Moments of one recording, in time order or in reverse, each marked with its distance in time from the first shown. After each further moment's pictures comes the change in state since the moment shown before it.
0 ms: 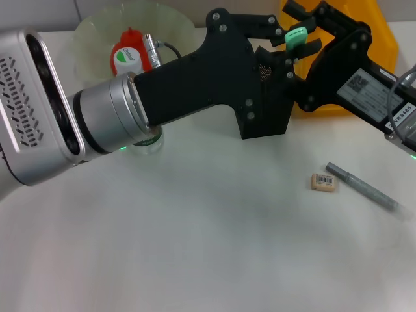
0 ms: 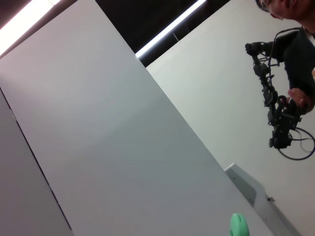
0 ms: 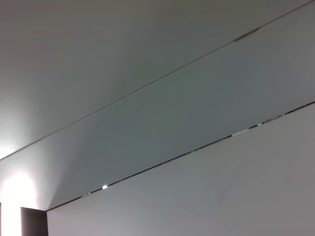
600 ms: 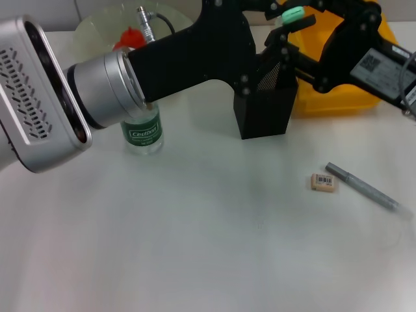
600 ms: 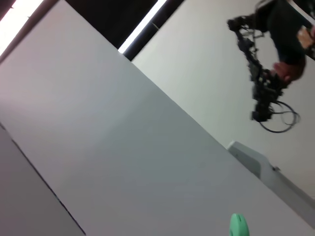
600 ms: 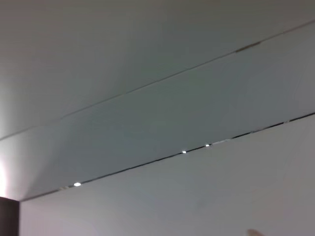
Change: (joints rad) left arm -0.041 0.008 -0.137 0.011 0.119 -0.020 0.121; right arm 0.014 -0.058 -0.002 -0.099 -0.045 0.045 0.017
